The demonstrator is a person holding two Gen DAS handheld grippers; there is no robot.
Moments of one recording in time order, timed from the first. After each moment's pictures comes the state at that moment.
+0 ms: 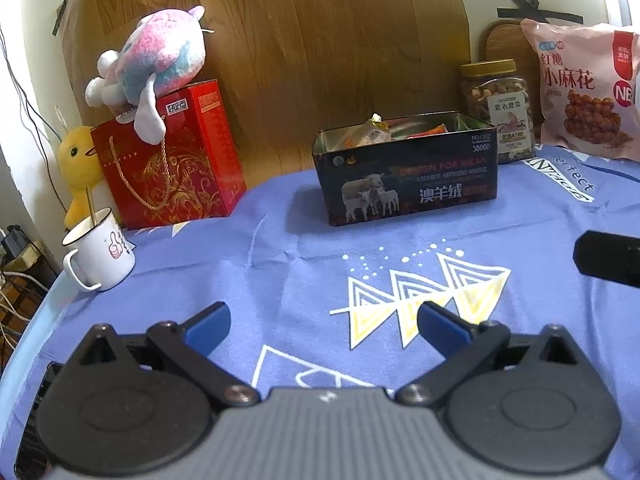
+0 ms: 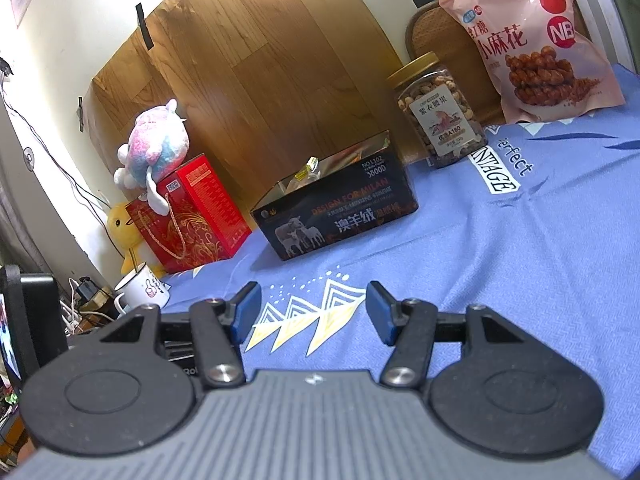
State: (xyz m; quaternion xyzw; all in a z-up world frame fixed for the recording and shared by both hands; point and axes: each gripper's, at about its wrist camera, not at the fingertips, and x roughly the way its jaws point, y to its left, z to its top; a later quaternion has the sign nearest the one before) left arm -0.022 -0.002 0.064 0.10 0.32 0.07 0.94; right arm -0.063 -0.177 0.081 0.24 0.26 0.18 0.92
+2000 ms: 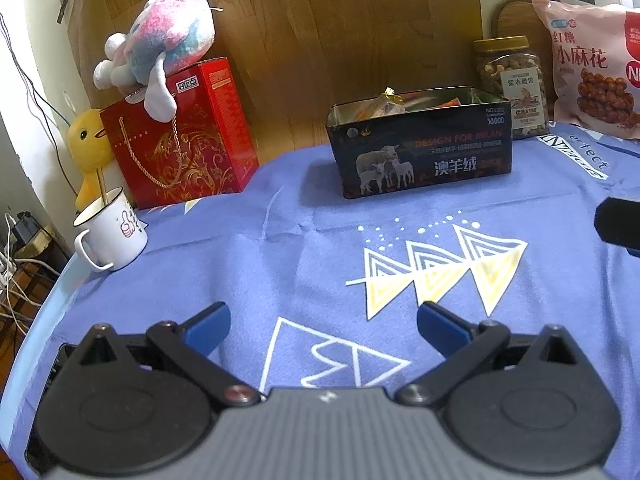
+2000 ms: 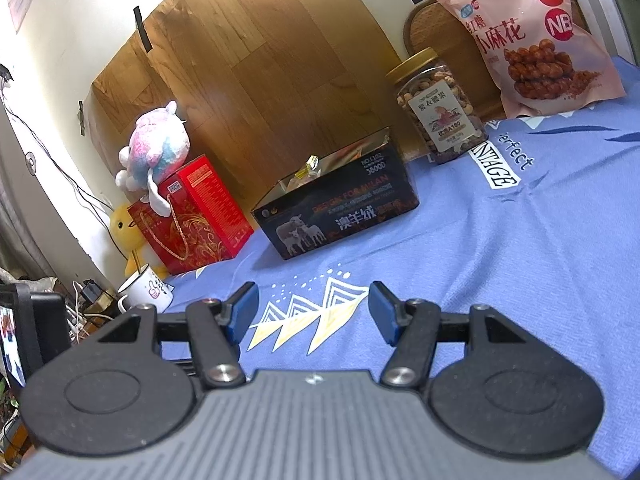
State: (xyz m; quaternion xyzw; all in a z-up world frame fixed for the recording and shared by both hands) left arm -0.024 0.005 0.057 0.10 0.35 0.09 0.93; right arm -0.063 -0.178 0.080 0.24 0.26 0.19 0.91
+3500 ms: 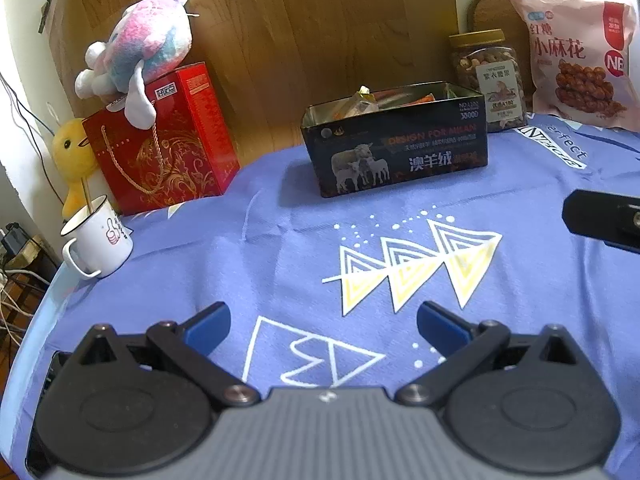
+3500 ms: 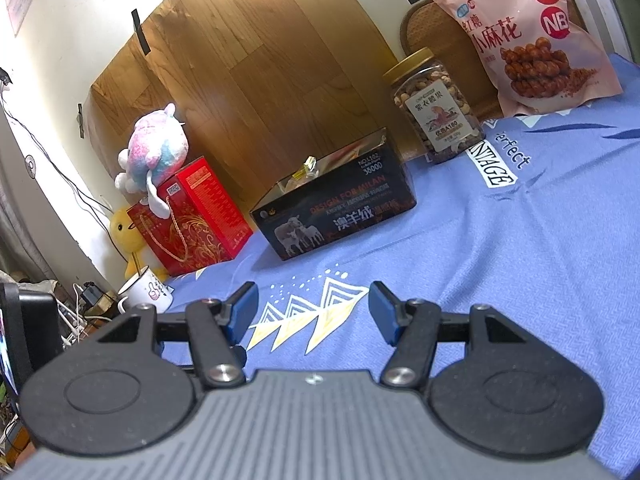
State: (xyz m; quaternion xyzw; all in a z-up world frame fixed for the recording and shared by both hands) left arm -0.028 -0.006 0.060 0.12 0.35 0.06 0.93; right arm -0.063 -0.181 0.079 0.25 0.26 0.18 0.91
